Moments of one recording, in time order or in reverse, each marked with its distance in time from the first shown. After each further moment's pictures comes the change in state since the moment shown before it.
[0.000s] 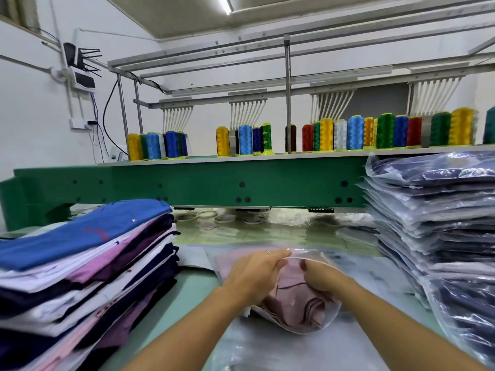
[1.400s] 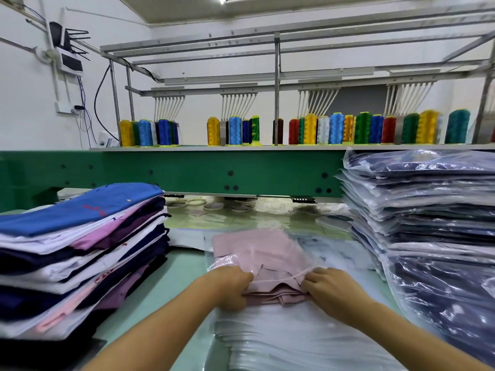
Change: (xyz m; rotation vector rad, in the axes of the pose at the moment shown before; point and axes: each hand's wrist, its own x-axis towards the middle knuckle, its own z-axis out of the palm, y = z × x) left_hand -0.058 0.004 0.007 0.358 -0.546 0.000; right_hand -0.130 0.063 0.012 -0.516 0.254 -0.616
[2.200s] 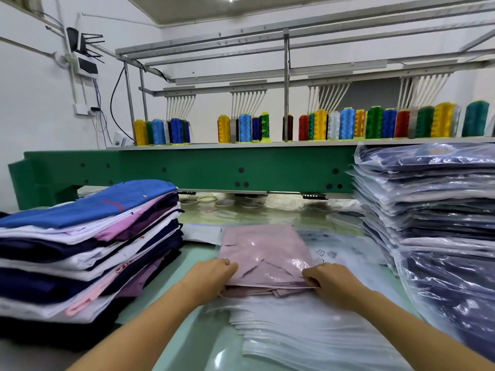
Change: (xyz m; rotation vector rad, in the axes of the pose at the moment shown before) left_hand -0.047 -0.042 0.017 0.071 0.164 -0.064; right_hand 0.020 -0.001 0.020 0.313 -0.077 0.173
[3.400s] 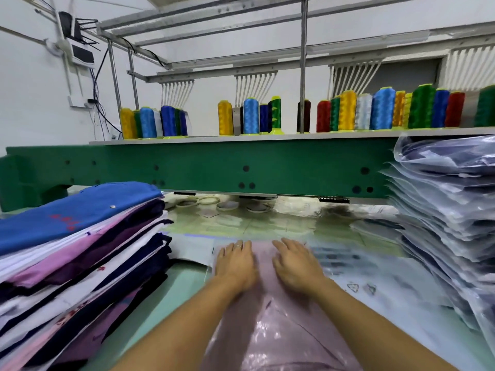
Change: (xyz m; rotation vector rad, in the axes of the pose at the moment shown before) left_hand 0.176 -0.018 0.038 -0.312 0.045 -0.409; right_hand 0.200 -0.012 0.050 0.264 0.064 0.237
